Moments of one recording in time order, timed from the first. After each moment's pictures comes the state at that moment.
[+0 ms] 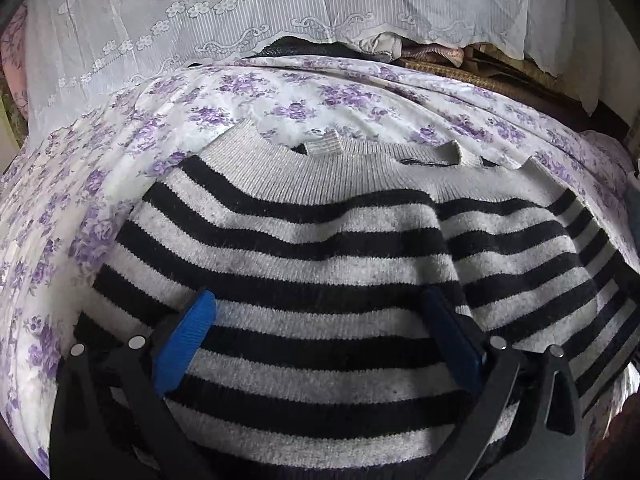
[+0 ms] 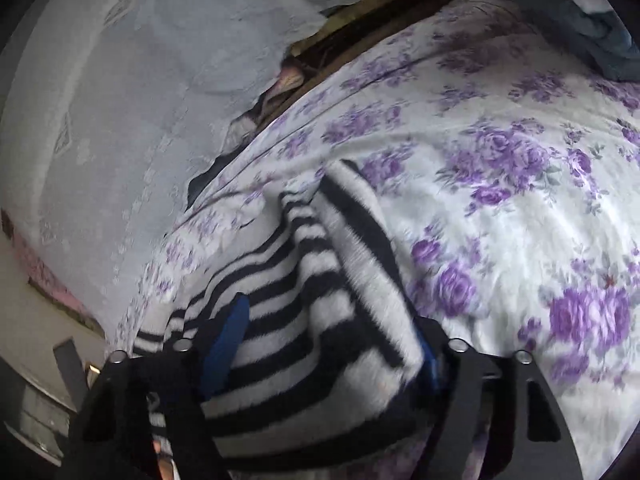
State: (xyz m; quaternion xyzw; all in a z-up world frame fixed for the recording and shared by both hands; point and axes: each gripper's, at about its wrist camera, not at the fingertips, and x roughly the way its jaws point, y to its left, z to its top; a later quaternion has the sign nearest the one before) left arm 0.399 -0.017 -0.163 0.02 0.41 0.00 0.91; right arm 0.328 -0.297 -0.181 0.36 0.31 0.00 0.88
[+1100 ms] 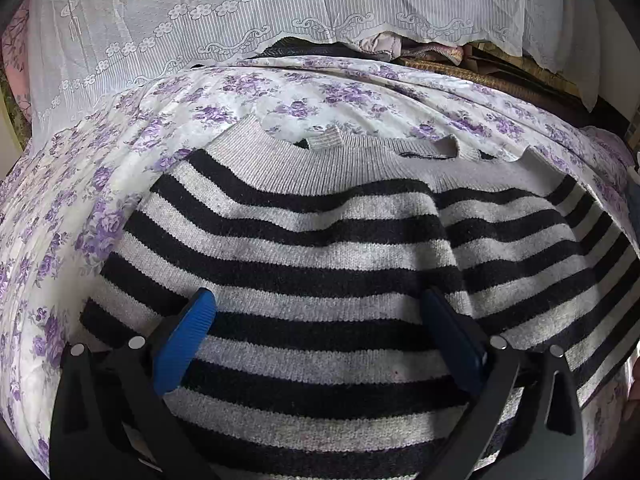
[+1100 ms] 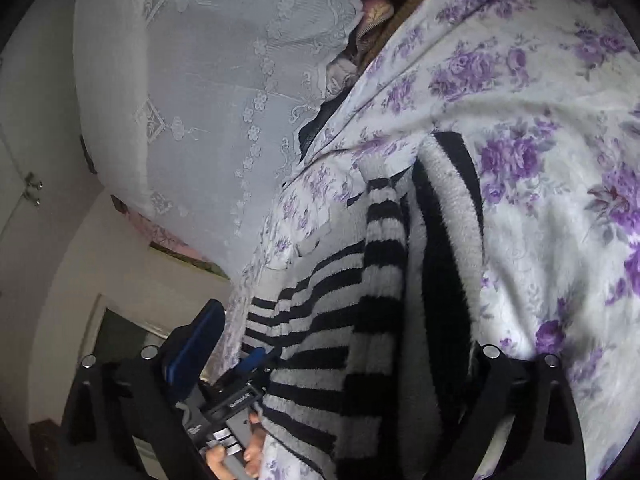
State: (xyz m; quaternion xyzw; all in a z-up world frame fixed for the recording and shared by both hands) left arm 0.390 -0.016 -0.164 0.02 0.41 0.00 0.91; right arm 0.390 -0.319 -0.183 0.43 0.32 0.28 0.79
